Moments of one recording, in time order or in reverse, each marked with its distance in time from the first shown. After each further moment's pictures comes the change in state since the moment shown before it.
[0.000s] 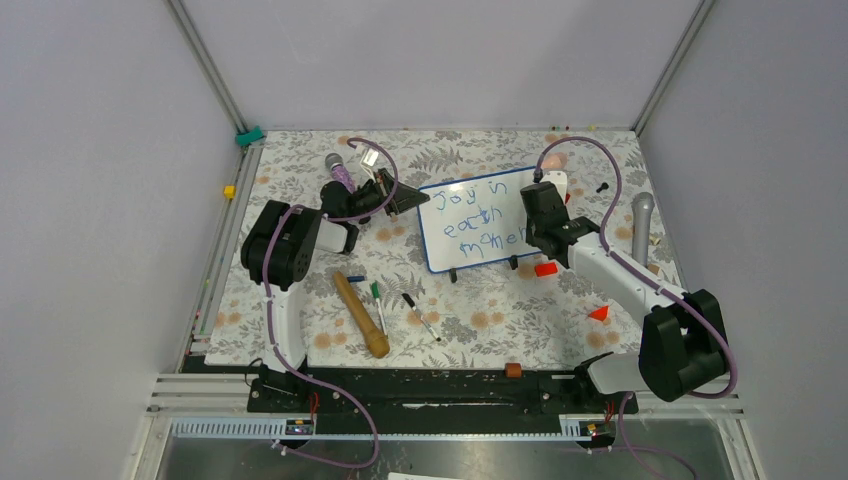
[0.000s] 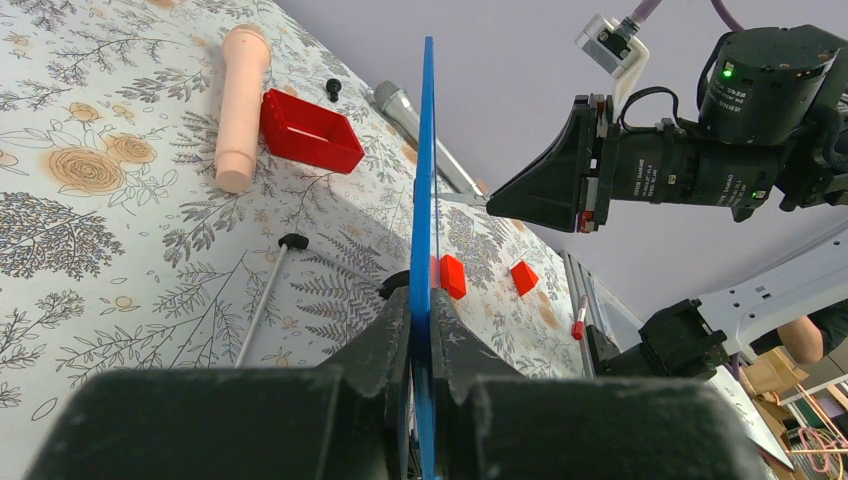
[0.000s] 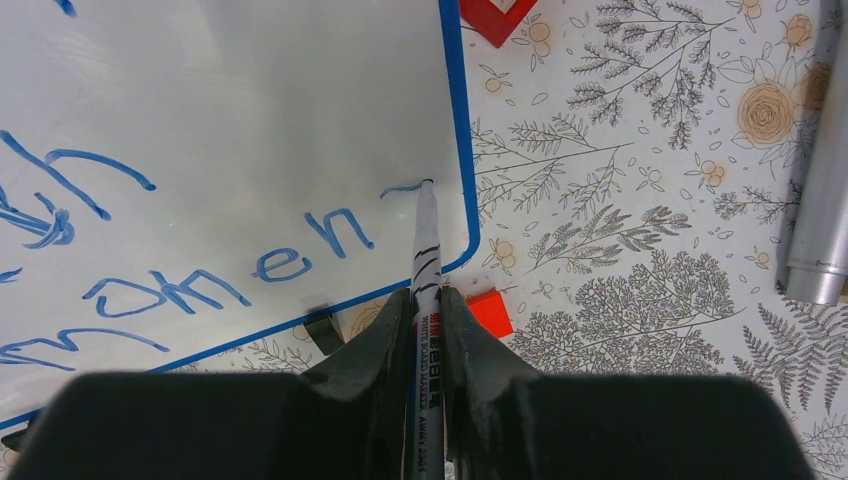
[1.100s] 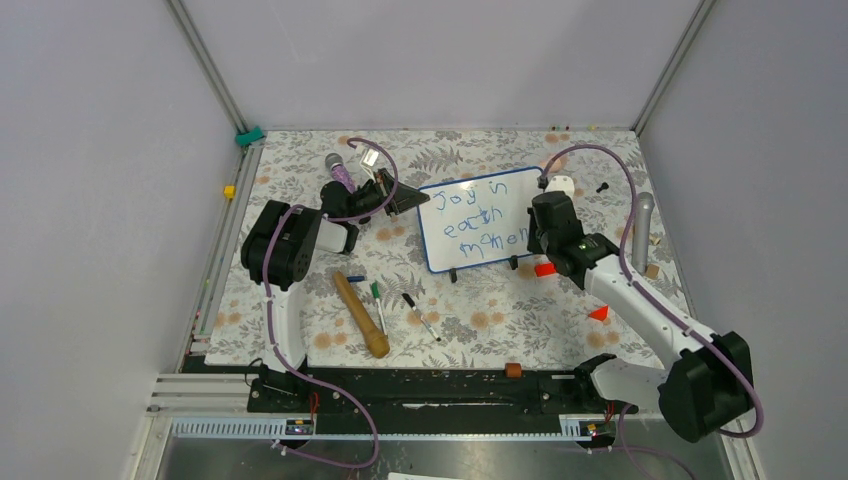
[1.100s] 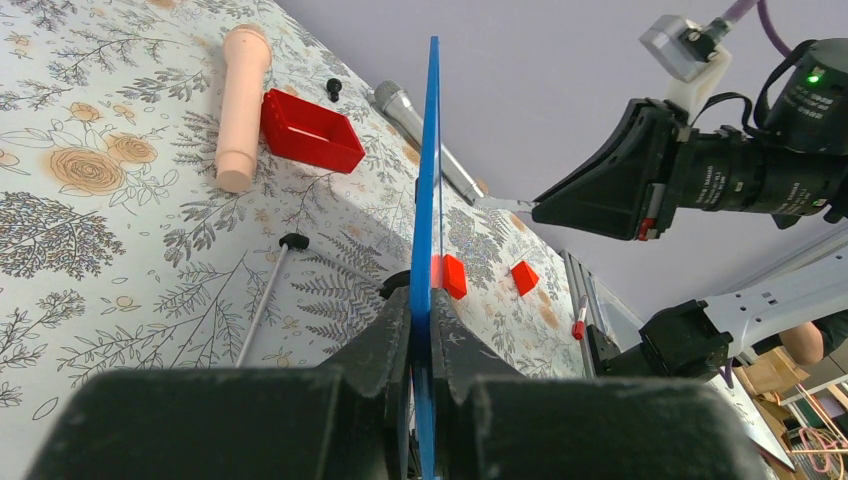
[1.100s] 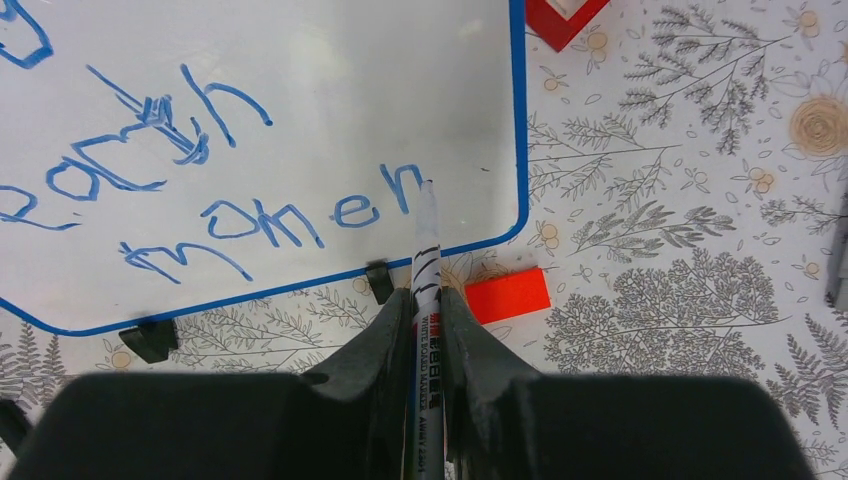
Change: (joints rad) left arm 0.000 0.000 0.000 0.000 0.000 0.001; right arm 0.029 -0.167 -0.064 -0.011 -0.106 0.003
